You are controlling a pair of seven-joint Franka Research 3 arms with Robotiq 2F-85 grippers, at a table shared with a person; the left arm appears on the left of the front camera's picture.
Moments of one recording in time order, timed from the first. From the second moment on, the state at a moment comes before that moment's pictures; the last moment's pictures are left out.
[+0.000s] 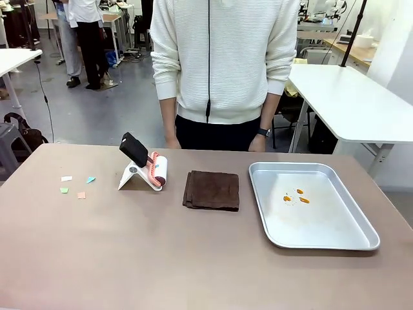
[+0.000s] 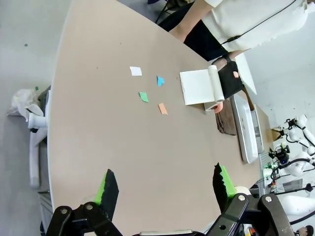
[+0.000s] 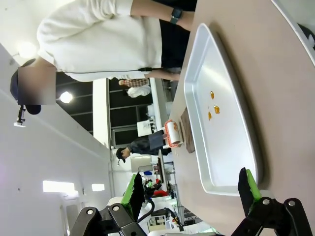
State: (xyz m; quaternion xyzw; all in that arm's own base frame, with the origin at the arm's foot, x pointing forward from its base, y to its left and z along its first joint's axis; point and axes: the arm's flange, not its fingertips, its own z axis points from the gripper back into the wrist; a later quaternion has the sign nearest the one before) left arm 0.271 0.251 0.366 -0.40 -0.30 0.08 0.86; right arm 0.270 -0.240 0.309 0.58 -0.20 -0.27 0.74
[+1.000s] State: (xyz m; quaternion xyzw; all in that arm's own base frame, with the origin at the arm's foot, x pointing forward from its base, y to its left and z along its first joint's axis) left arm 0.323 0.177 0.460 -0.37 -0.30 -0.02 0.88; right arm 0.321 -0.202 0.400 0.47 -0.30 -0.10 0.82
